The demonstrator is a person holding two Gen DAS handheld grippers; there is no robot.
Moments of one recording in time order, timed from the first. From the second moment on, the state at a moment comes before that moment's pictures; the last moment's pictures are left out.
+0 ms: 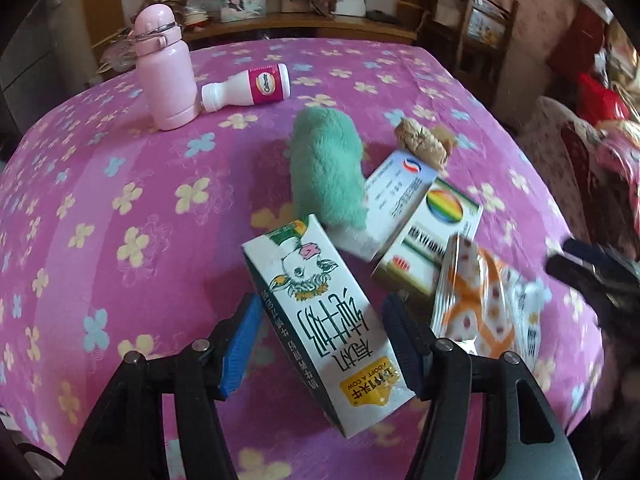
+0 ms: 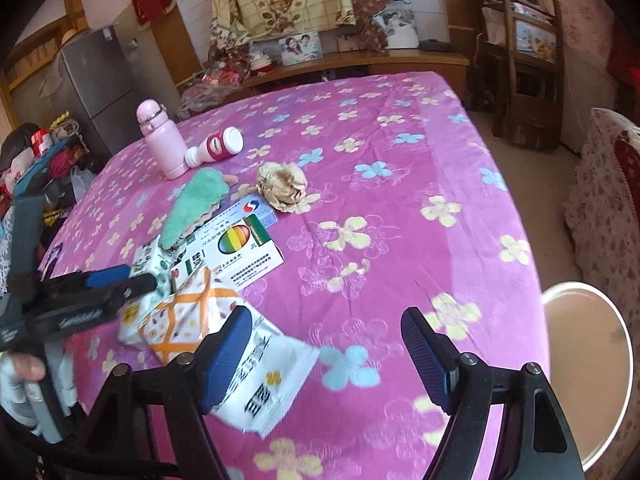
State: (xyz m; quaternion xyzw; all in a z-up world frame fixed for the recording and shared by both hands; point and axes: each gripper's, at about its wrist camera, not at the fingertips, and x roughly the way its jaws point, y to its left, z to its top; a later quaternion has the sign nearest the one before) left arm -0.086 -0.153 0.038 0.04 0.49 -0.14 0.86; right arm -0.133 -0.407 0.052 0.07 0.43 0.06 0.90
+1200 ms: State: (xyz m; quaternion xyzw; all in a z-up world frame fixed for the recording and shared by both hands) left arm -0.094 -0.103 0.043 0.01 0.52 -0.15 0.84; right arm -0.152 -0.296 0.025 -0.13 0.48 0.33 0.80
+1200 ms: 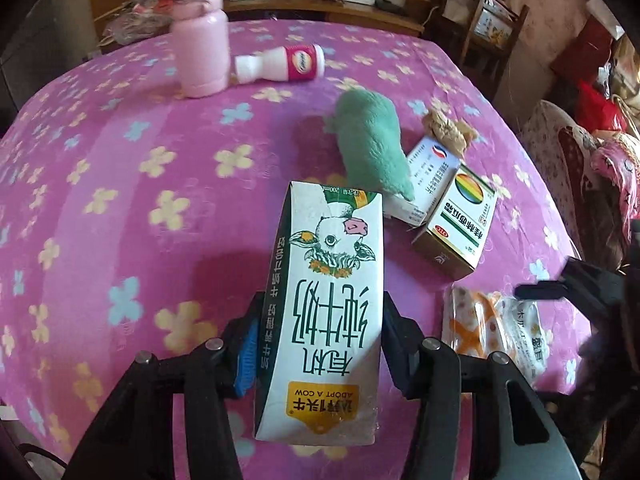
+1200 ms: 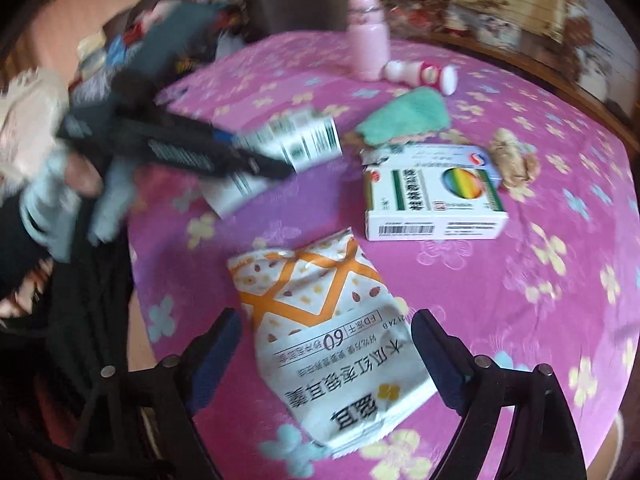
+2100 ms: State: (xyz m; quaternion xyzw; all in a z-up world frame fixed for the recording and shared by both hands) left arm -0.136 -0.211 0.069 0.02 0.48 -0.25 0.84; right arm -0.198 -0.390 0.057 0.00 0.39 0.14 0.91
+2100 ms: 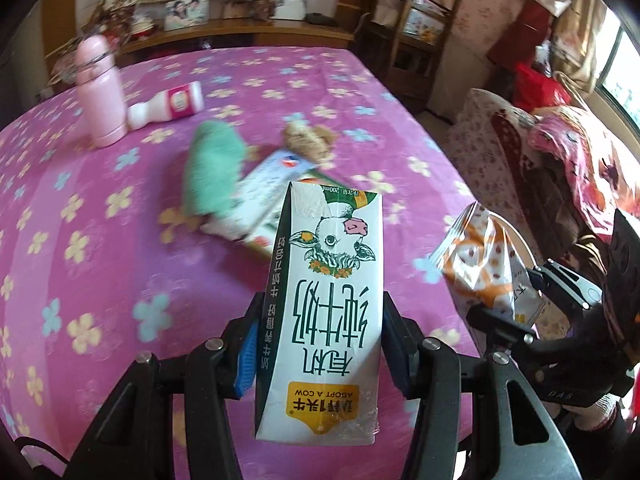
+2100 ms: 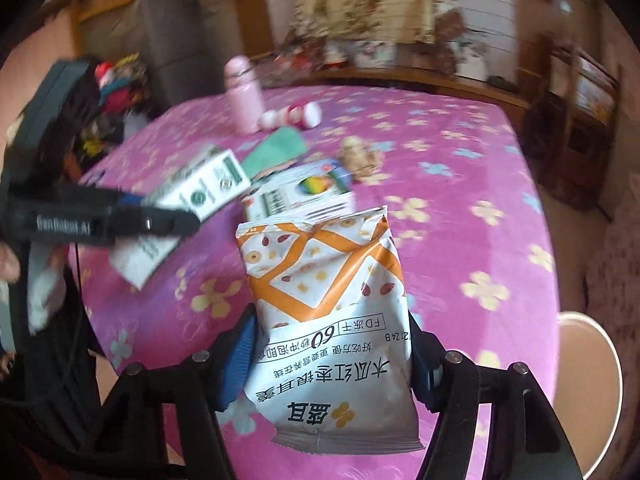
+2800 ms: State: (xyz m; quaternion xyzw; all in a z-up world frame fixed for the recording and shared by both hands) left arm -0.147 -0.347 0.077 0.07 0.46 -0.33 0.83; right arm -0.251 -0.527 0.075 0.10 0.37 -0.03 0.92
